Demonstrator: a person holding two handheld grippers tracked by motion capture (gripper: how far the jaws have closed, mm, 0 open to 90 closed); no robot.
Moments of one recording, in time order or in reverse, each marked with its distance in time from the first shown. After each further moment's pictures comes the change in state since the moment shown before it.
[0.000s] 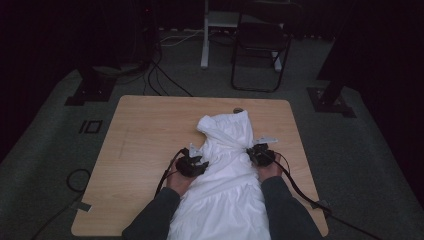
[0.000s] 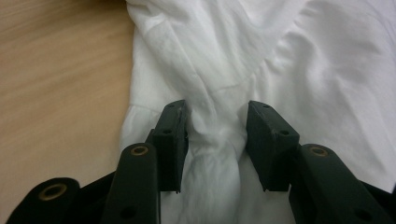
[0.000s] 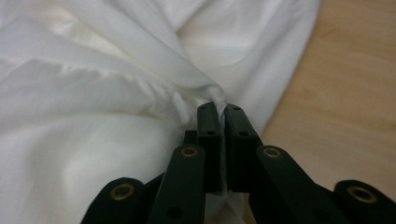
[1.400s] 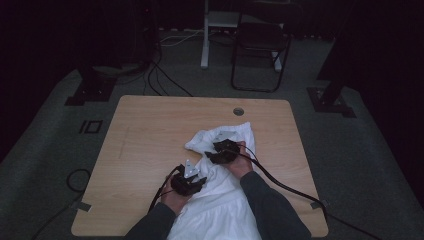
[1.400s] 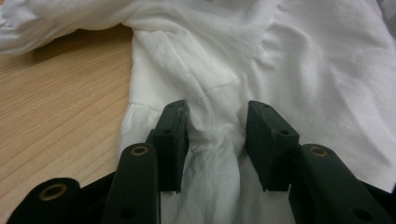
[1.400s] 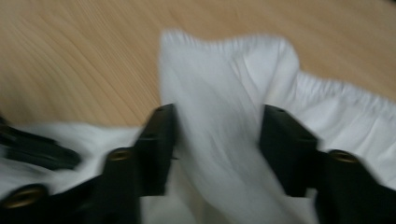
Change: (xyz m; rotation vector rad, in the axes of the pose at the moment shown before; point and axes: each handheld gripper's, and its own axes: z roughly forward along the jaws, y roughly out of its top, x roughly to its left) left arm -0.026 -0.033 -0.031 -0.017 -0.023 0.045; right arm 0.104 0.067 0.015 -0.033 0.256 -0.340
